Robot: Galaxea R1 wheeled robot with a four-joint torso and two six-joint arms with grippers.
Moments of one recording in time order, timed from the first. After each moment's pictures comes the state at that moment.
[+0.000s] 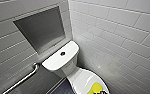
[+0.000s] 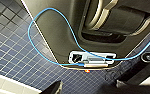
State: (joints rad) left arm 1.56 3.06 -2.70 0.04 0.06 -0.03; right arm -0.86 2.88 -2.44 -0.25 0.37 0.71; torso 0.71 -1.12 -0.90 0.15
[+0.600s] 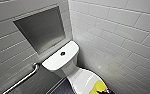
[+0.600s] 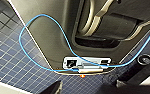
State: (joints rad) left arm 1.55 3.09 -2.70 0.05 0.05 -0.03; right arm -0.83 2.61 -2.04 -0.26 0.37 0.71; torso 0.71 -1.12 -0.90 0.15
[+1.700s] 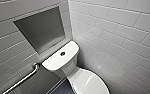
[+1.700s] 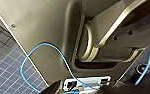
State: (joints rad) left arm 1.47 3.05 -2.65 0.05 0.05 -0.03; right arm -1.41 2.42 -2.18 -0.31 0.42 0.72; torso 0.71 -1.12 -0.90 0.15
